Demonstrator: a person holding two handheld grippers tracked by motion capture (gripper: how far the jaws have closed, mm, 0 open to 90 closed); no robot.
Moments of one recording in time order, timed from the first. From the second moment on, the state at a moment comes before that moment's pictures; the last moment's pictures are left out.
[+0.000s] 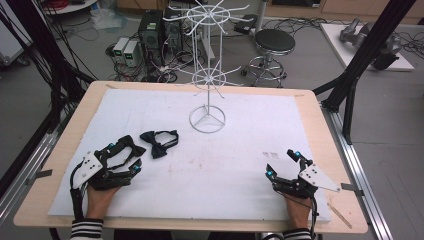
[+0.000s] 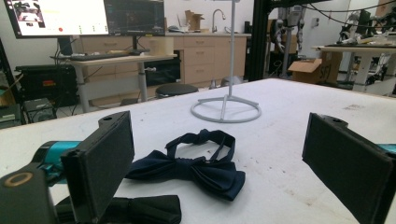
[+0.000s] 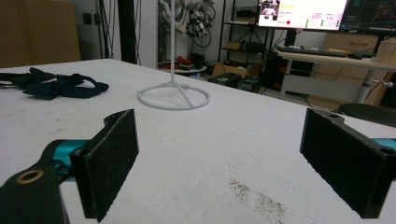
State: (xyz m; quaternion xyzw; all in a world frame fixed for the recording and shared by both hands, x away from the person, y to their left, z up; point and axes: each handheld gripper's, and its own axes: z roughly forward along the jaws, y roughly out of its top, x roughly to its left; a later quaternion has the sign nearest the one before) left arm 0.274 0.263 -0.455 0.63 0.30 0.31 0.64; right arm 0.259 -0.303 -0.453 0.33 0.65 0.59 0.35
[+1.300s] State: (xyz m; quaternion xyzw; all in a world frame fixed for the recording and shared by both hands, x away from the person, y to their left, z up) left arm 0.280 0.262 -0.442 0.67 0.28 0.30 0.62; right arm 0.259 -0.304 -0.453 0.34 0.65 0.59 0.35
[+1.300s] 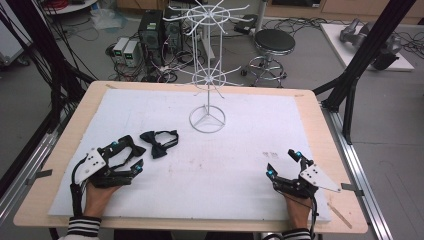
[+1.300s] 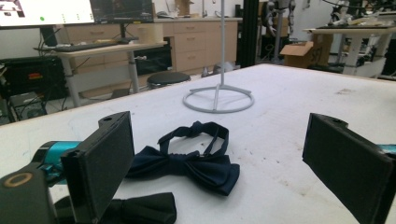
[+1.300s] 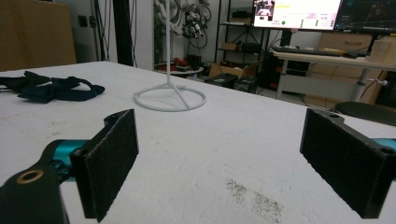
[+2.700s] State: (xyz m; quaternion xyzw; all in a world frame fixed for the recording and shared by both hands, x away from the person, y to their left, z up) left arm 0.352 0.274 -0.355 0.81 0.18 0.19 0.52; right arm 0.258 -0.303 -0.453 0.34 0.65 0.58 0.35
